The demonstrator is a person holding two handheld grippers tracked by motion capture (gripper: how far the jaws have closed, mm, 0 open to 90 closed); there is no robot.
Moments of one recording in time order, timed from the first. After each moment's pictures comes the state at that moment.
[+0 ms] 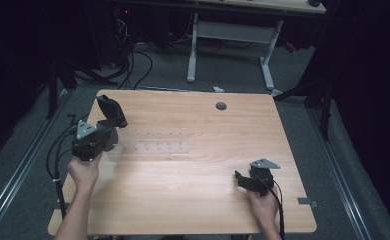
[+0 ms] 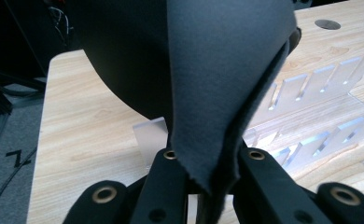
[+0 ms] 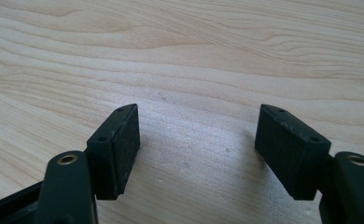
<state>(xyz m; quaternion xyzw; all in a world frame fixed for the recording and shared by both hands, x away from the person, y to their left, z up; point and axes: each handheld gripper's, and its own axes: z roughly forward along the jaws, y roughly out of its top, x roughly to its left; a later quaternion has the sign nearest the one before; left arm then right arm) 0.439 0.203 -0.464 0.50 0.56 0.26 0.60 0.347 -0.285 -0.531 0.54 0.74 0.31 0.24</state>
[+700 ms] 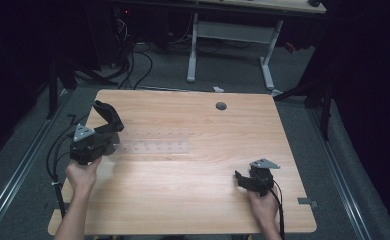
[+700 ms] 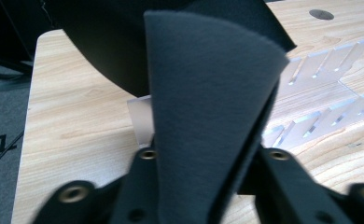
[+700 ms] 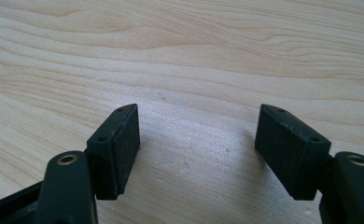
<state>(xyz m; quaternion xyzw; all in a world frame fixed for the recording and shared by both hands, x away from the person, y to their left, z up) 0.431 0.210 -0.466 0.50 0.58 0.23 0.59 0.347 -0.285 -0.531 0.54 0.74 0.31 0.24</state>
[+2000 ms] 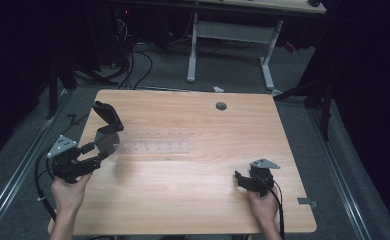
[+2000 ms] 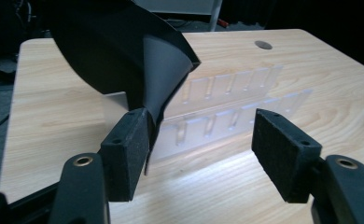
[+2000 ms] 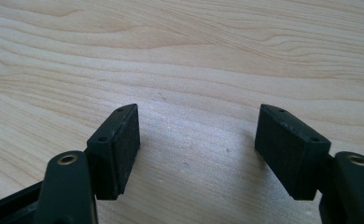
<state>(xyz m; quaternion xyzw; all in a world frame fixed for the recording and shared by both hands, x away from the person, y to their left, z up) 0.361 0.217 -0.425 0.47 0.57 0.18 0.65 0.347 -0.285 -0.531 0.54 0.74 0.31 0.24</state>
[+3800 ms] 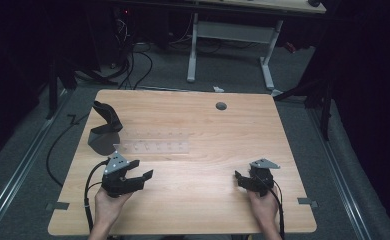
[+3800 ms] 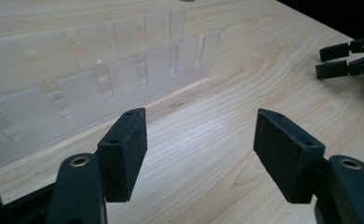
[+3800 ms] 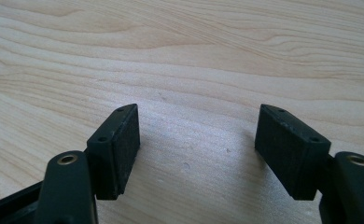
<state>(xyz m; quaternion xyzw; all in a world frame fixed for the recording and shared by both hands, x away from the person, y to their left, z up) 0.339 0.112 -0.474 0.56 0.53 0.10 0.63 0.347 -0.285 -0.531 0.54 0.74 0.31 0.24</state>
